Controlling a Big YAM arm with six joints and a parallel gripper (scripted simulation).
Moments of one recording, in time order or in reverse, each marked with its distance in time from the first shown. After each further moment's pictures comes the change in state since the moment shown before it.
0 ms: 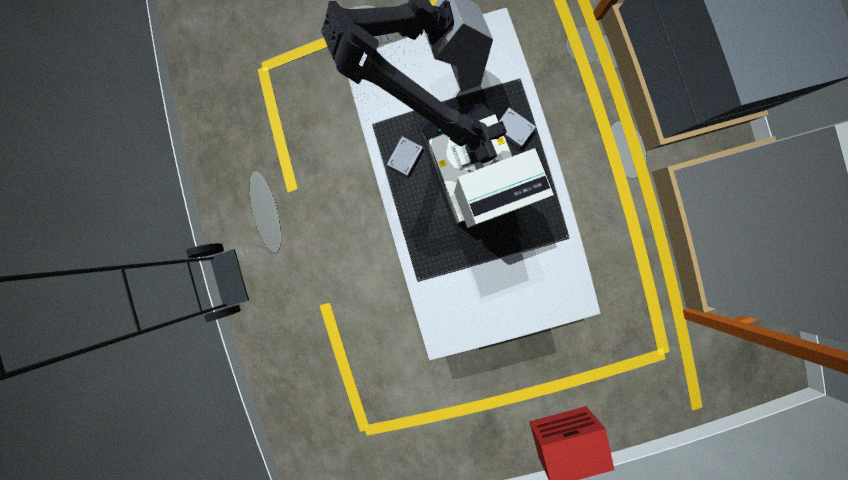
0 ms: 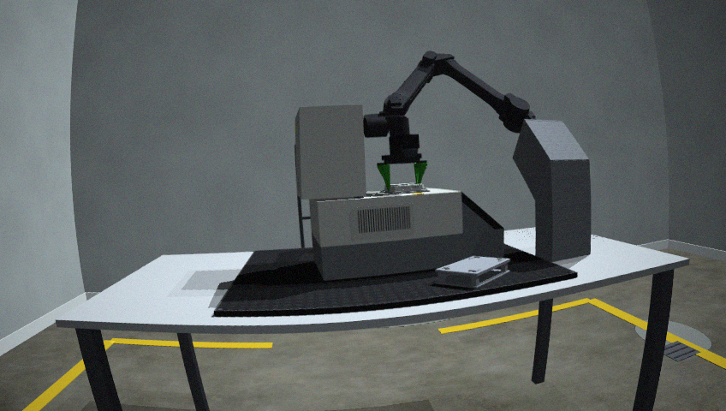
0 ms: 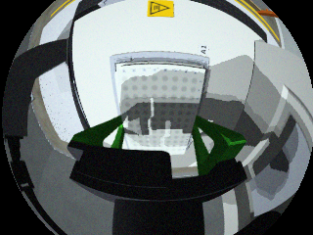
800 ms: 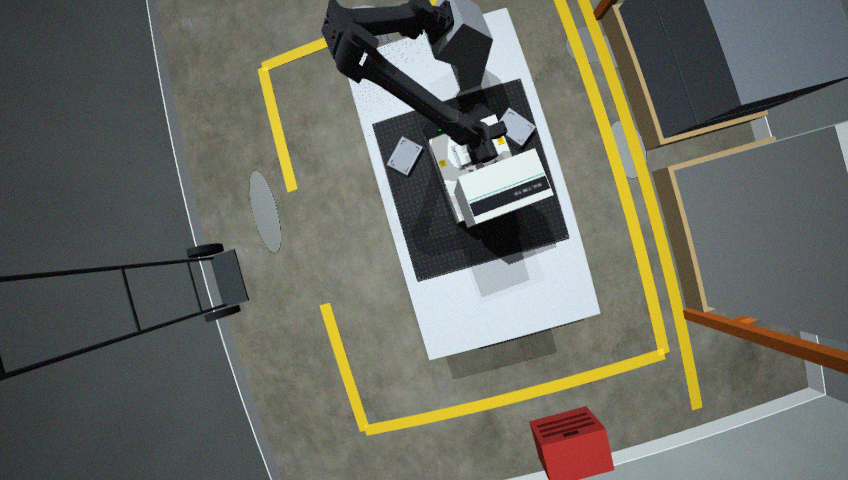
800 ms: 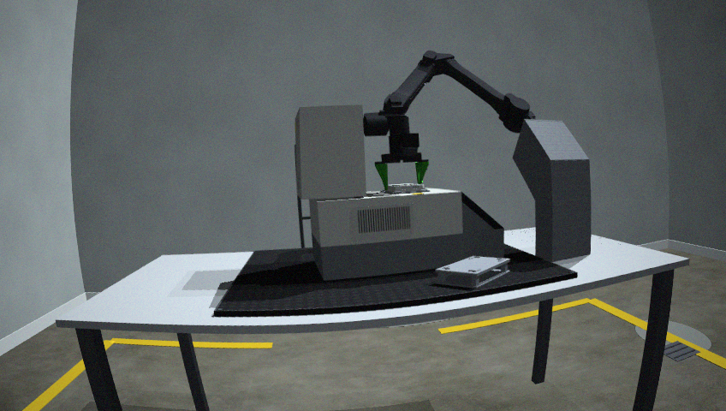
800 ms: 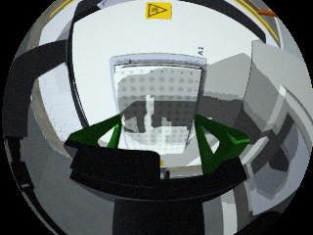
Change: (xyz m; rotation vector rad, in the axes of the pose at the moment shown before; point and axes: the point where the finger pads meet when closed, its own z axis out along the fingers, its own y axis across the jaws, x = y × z) arm -0.002 -0.002 -0.003 0.009 0.000 0.000
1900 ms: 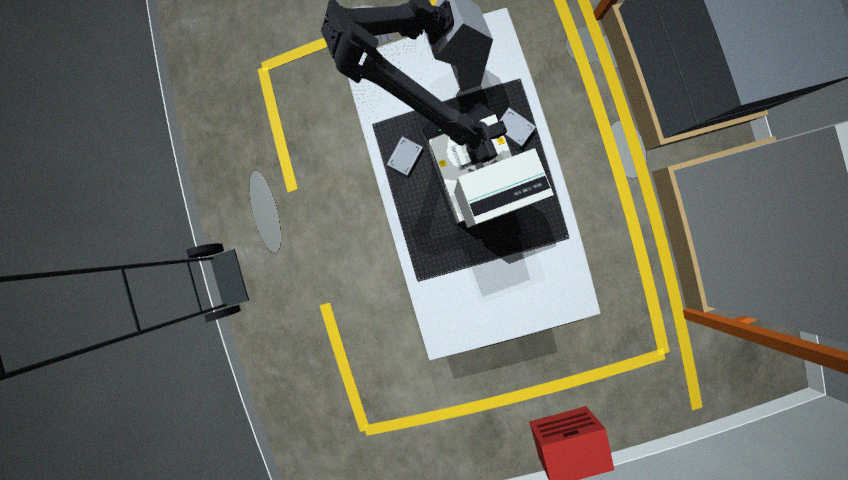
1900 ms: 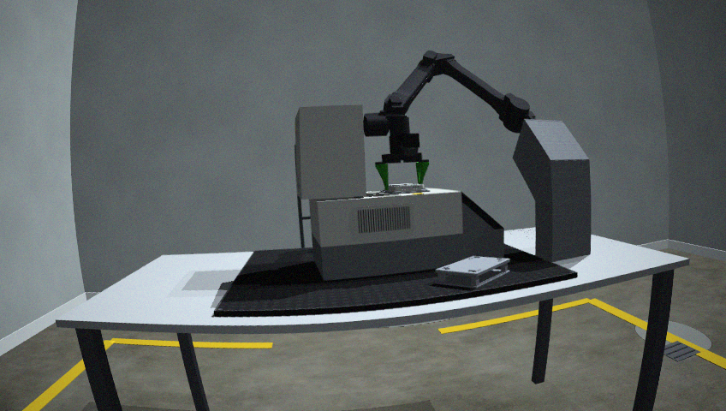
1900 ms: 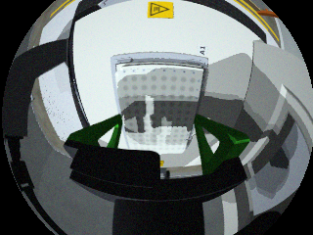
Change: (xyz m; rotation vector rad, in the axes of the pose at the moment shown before) arm 0.001 0.002 0.000 -0.004 0.000 -0.001
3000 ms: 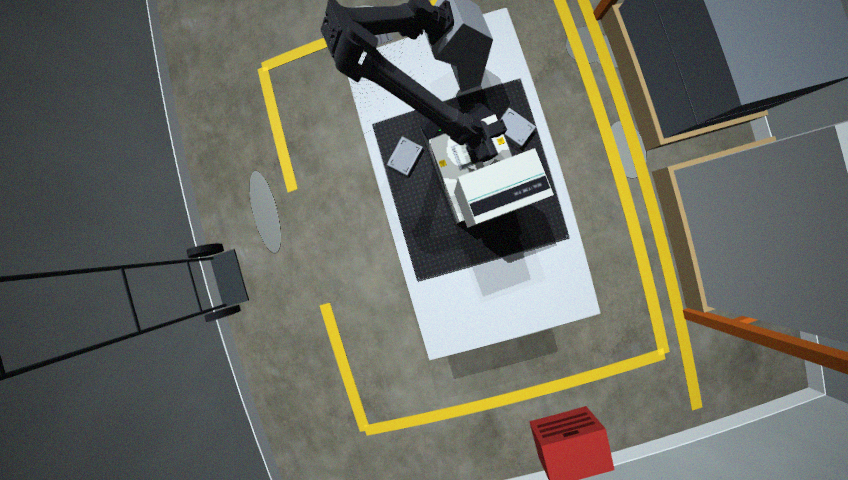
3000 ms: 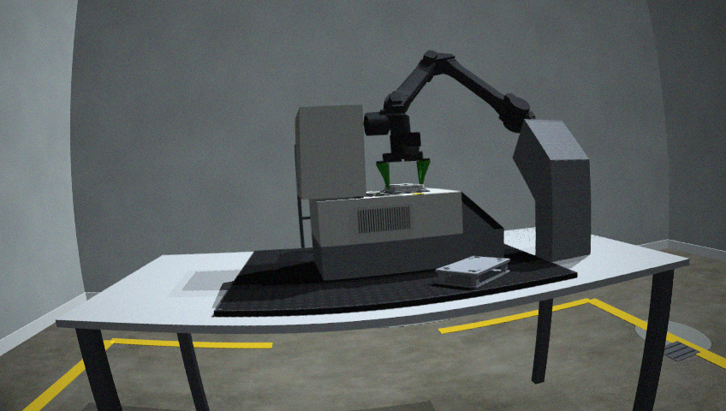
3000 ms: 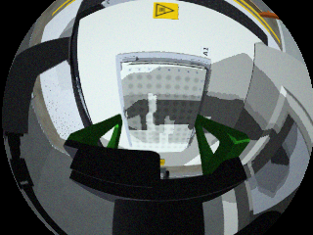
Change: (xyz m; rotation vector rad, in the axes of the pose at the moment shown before) arm 0.000 0.004 -0.003 -0.011 0.000 -0.012
